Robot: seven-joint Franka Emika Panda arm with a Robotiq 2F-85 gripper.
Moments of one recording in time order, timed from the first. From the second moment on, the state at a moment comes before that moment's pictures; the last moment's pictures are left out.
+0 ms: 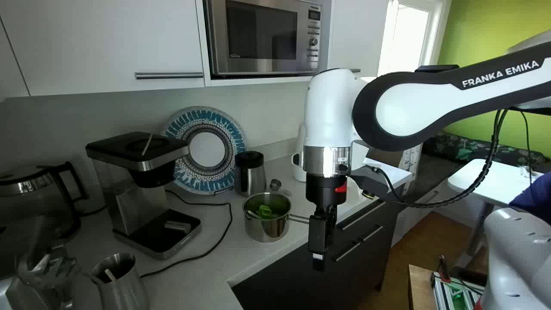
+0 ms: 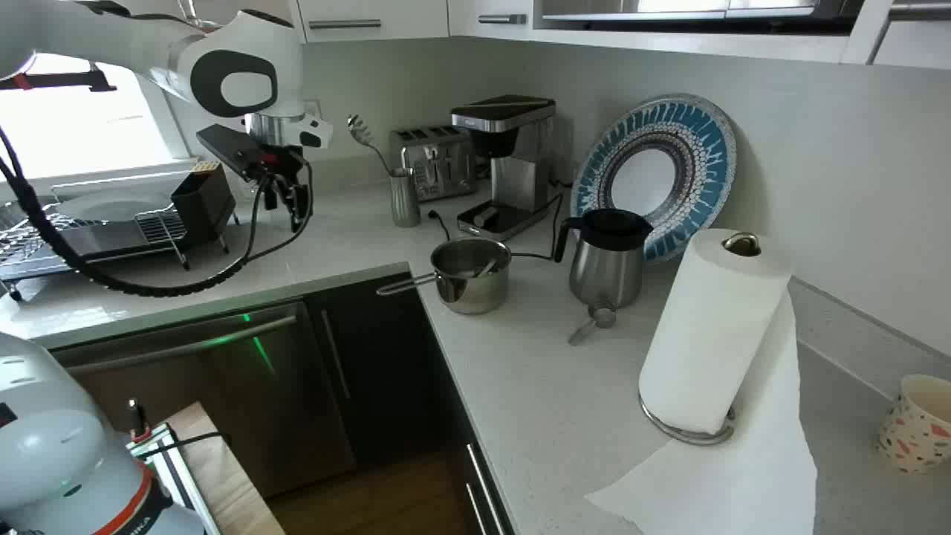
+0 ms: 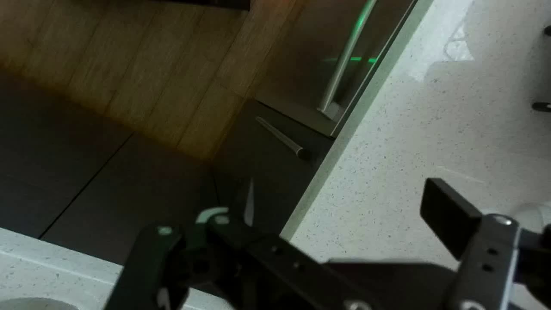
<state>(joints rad) 0.18 -0.40 0.12 -2.29 0.30 1.86 0.12</state>
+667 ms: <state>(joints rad) 0.18 -0.40 0.12 -2.28 0.30 1.87 0.12</state>
